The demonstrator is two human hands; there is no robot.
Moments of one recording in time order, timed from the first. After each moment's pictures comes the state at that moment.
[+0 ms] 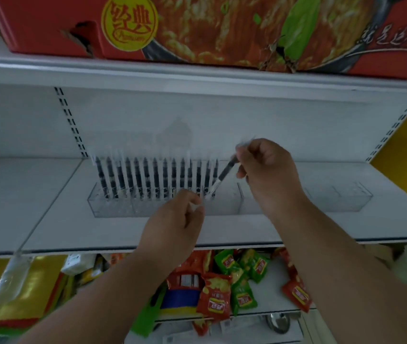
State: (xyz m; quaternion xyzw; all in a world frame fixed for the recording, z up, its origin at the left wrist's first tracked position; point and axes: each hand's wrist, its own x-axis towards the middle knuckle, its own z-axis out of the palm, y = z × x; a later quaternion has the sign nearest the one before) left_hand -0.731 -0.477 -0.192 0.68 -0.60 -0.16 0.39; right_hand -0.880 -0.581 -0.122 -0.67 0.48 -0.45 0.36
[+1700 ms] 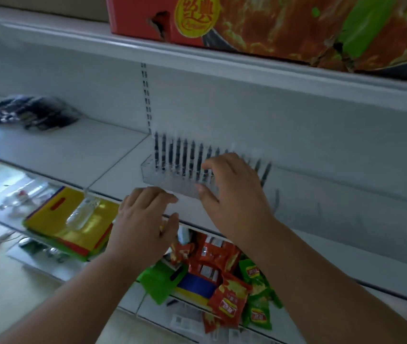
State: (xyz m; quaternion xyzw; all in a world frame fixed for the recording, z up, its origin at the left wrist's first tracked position) left_hand -0.704 -0.405 -0.220 0.80 -0.52 0.13 0.27; right_hand -0.839 -0.542 -0.154 -0.92 0.22 -0.31 0.10
